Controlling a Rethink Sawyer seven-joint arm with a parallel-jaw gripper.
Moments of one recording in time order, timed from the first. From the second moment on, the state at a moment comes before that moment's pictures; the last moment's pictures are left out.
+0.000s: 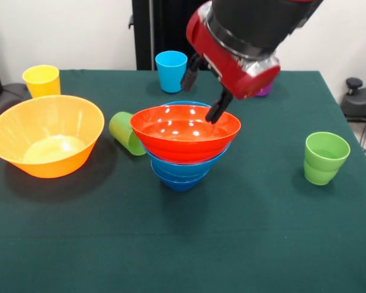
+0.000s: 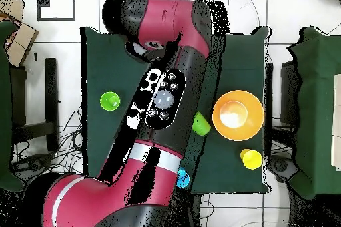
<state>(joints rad) 0.04 -0.19 -0.62 0.65 0.26 1.39 2.42</state>
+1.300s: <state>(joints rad) 0.01 -0.23 -0.70 0.36 0.26 1.62 2.42</state>
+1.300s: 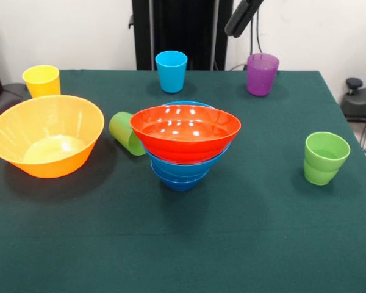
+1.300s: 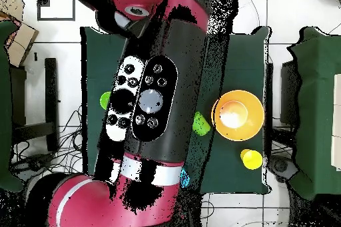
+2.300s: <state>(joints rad) -0.01 -0.23 -0.69 0.36 0.26 1.56 2.42</state>
